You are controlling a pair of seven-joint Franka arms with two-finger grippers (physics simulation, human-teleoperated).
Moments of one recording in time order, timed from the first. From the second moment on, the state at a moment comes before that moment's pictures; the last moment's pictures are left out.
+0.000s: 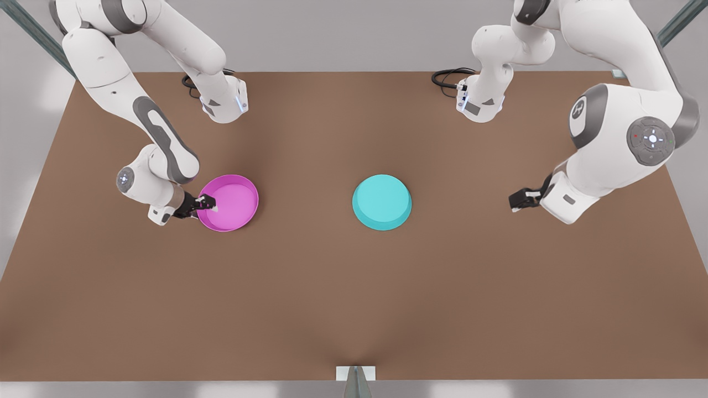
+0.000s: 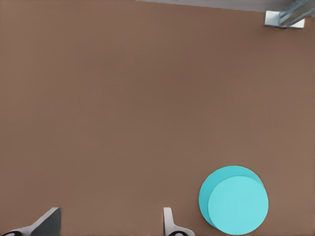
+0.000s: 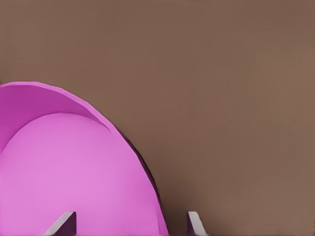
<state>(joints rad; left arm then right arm) -0.14 0.28 -0.02 -1.27 -0.05 1.48 -0.23 -0.66 0.37 0.56 -2.43 0.22 2.64 -0.57</state>
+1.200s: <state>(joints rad) -0.13 0.29 -0.01 -1.27 -0.08 1.48 -0.22 -0.68 0.38 0.56 -2.43 0.22 2.65 -0.58</state>
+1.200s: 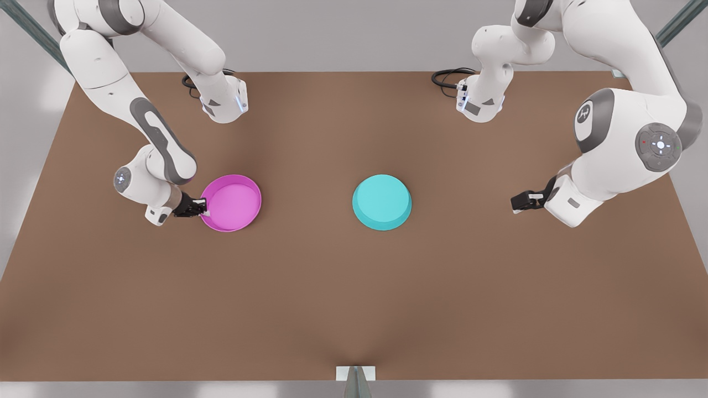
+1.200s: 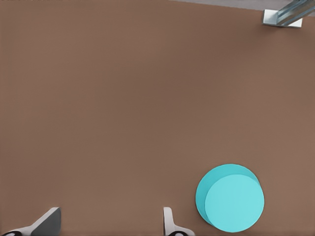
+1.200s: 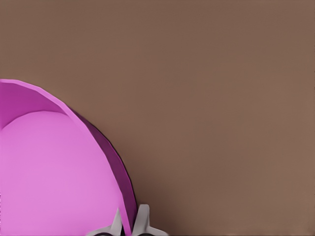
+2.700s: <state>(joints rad) -0.12 0.29 -0.01 -1.27 -0.06 1.48 -0.22 -0.29 0.24 0.67 -2.22 0.66 2.46 -0.31</state>
